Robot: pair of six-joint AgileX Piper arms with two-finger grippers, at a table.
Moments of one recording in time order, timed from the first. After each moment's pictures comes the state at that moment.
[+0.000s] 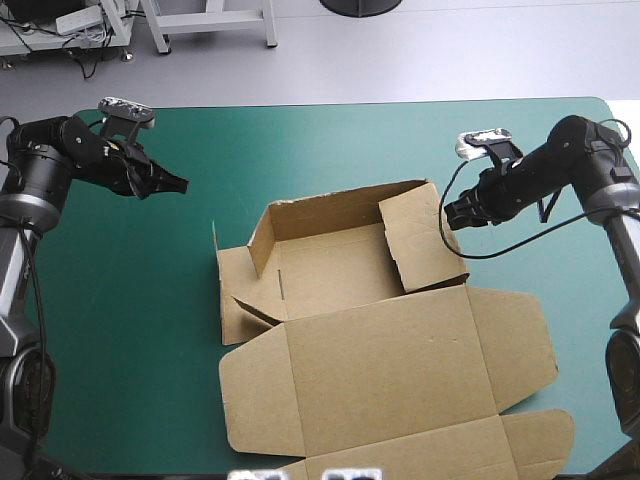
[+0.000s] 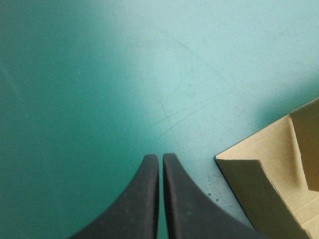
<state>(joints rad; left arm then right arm) 0.01 1.63 -1.62 -0.22 1.06 0.42 0.01 1.68 -1.54 0.48 1.24 -0.50</state>
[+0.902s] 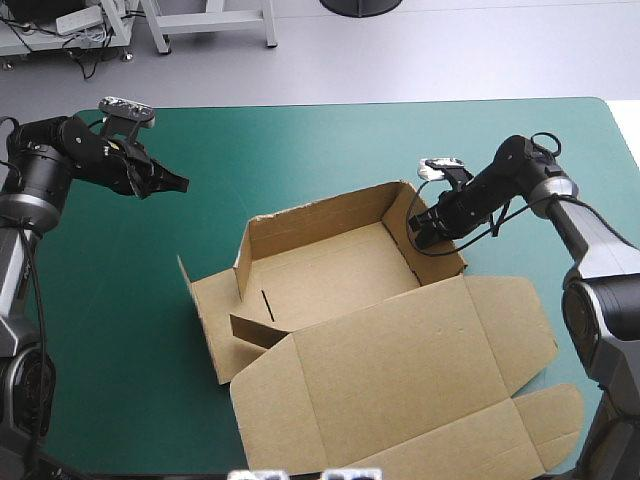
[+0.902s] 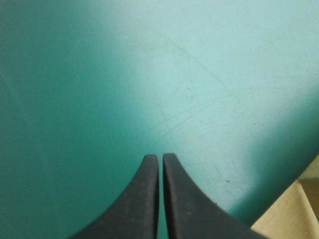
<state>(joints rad) 0.01 1.63 -1.62 -0.23 1.06 0.42 0.09 1.93 -1.55 0.58 1.18 -0.52</state>
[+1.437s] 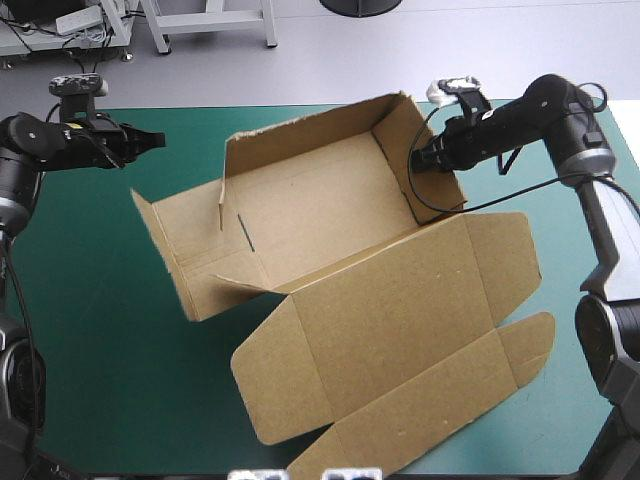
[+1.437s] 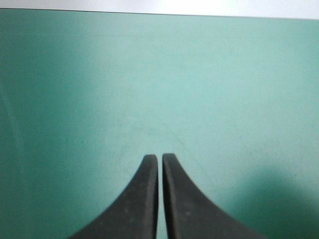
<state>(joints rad) 0.16 1.63 -1.62 -0.54 0.86 0.41 0.07 1.85 -1.89 0.65 1.23 -0.47</state>
